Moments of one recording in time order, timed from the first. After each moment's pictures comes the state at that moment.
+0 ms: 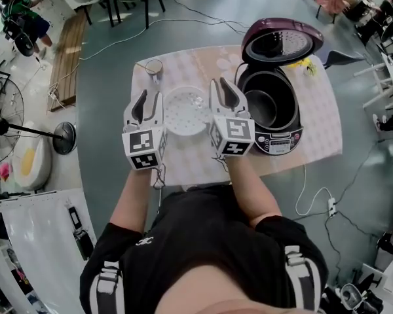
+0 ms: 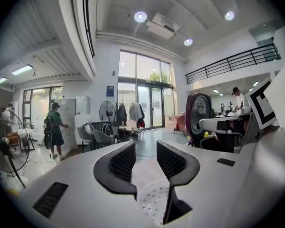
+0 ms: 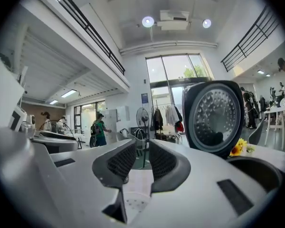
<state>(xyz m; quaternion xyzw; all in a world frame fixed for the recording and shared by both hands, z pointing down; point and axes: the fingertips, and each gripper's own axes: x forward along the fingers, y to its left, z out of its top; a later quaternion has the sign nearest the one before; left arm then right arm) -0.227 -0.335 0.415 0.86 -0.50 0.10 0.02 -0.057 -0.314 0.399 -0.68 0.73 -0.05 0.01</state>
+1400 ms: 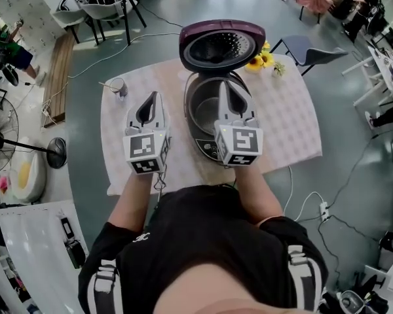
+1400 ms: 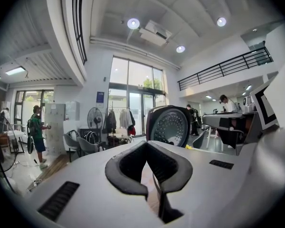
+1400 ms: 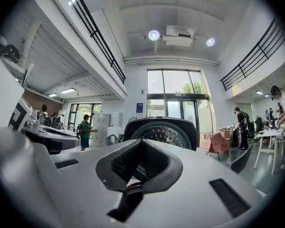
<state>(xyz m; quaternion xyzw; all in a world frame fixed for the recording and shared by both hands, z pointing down) -0.018 -0.279 0.359 0.88 -0.47 0.07 -0.01 0.147 -0.236 0.328 -0.70 0.71 0.04 0.00</state>
